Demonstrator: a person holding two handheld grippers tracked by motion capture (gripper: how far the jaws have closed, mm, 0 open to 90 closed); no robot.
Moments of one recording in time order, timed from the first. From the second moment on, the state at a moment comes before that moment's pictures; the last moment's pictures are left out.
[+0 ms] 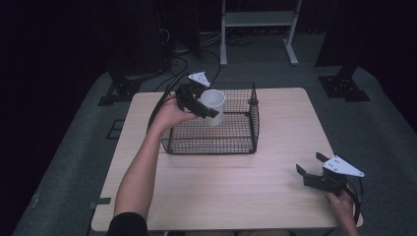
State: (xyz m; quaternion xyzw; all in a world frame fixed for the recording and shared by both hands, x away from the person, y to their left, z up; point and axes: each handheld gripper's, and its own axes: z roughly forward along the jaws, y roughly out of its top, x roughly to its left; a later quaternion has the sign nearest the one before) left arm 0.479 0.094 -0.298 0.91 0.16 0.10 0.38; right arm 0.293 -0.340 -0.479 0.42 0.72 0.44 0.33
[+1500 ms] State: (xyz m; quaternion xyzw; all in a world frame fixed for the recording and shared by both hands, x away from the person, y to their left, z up) left arm 0.512 0.078 -0.355 0.91 0.19 0.07 0.36; right arm 0.293 -0.341 -0.479 0.42 0.72 0.44 0.33
